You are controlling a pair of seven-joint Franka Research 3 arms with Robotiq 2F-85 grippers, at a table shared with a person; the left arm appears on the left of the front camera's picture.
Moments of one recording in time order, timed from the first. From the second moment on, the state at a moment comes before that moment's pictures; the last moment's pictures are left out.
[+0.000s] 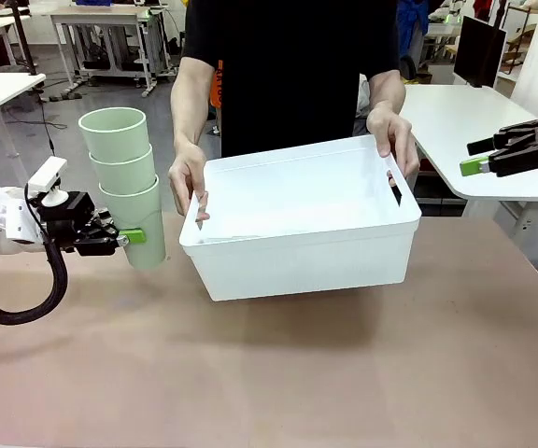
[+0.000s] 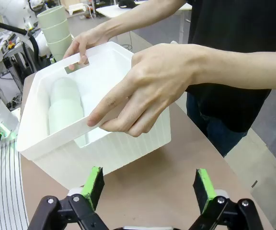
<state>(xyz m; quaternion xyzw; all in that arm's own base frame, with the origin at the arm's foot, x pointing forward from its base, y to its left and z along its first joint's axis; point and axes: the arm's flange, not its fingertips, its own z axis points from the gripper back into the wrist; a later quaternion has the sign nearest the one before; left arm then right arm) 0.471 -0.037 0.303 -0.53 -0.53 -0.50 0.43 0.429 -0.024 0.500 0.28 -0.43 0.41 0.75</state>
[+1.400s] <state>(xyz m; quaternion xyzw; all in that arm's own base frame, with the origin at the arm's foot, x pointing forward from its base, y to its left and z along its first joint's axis) 0.465 -0.022 0.436 -0.46 -0.52 -0.54 0.48 0.429 -0.024 0.500 0.28 -0.43 0.41 0.75</state>
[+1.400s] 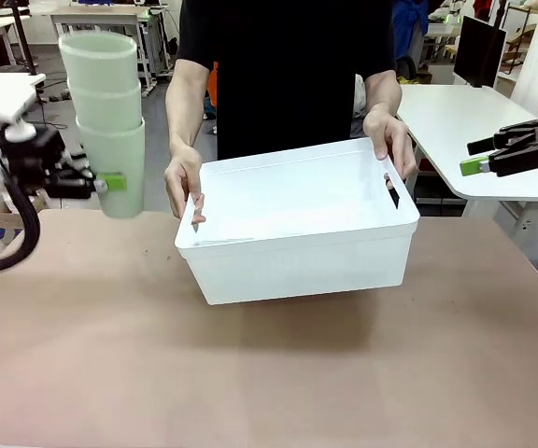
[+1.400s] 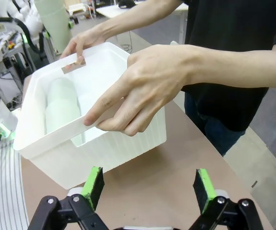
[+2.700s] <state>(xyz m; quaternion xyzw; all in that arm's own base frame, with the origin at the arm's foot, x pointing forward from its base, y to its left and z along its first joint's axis) 0.440 -0.261 0.548 -0.16 -0.27 -0.63 0.71 0.429 -0.023 0.501 0.28 -0.43 0.41 0.75</state>
